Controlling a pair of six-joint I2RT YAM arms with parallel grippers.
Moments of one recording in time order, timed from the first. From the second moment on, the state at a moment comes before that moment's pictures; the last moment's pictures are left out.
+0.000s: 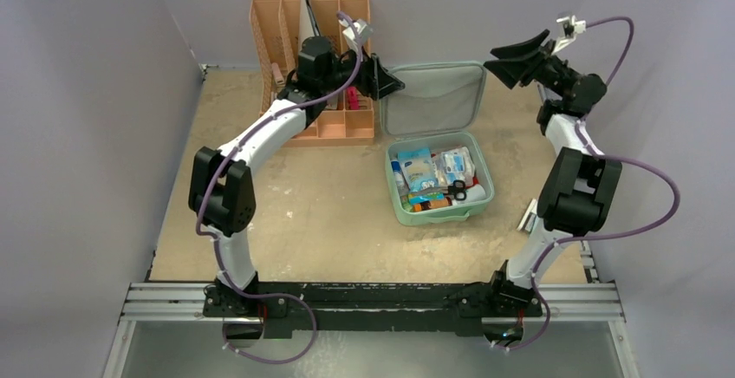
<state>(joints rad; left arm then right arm) -0.45 1.90 1.65 0.19 0.70 -0.32 -0.30 1.84 1.32 1.34 -1.24 1.09</state>
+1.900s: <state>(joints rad) -0.49 1.46 1.29 -0.50 0.48 -0.16 -0.13 1.67 1.31 -0.82 -0.37 0.19</state>
